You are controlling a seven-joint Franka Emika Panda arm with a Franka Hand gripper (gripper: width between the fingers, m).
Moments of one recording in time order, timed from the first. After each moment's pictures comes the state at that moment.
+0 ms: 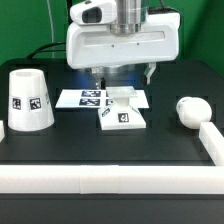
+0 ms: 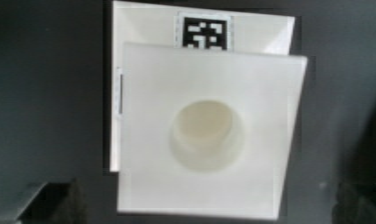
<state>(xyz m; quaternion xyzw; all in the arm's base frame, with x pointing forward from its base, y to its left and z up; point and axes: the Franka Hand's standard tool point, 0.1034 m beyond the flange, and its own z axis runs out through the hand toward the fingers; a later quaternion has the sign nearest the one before) 0.455 0.006 0.066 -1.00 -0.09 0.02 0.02</state>
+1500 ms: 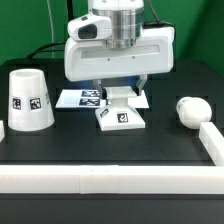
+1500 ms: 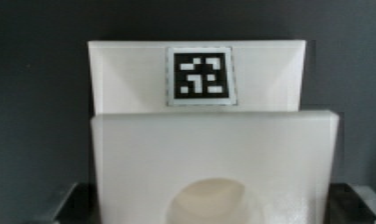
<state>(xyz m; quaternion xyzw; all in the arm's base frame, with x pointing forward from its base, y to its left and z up) 0.456 0.006 0.049 -1.00 -0.08 0.03 0.02</state>
